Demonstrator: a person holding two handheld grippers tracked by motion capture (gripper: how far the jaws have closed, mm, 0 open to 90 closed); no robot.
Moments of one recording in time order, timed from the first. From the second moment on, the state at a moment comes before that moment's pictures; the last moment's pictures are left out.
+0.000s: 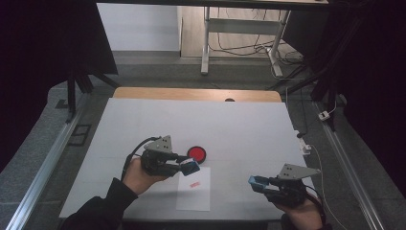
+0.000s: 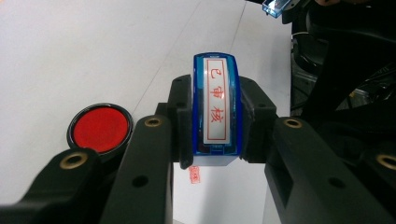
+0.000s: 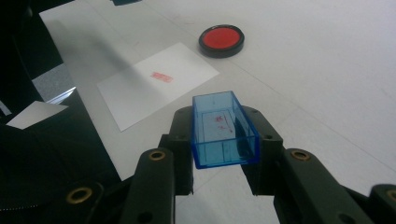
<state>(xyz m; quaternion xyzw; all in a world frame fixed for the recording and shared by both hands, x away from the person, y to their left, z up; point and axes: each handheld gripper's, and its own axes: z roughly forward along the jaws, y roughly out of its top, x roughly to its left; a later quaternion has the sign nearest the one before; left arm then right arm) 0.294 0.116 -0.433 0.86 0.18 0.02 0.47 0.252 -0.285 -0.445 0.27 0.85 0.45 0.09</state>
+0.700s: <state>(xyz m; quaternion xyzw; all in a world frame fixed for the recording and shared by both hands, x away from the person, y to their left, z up) 0.292 0.114 -0.431 0.87 0.16 0.02 0.47 0.260 -0.245 -0.448 0.20 0.87 0.45 0.06</state>
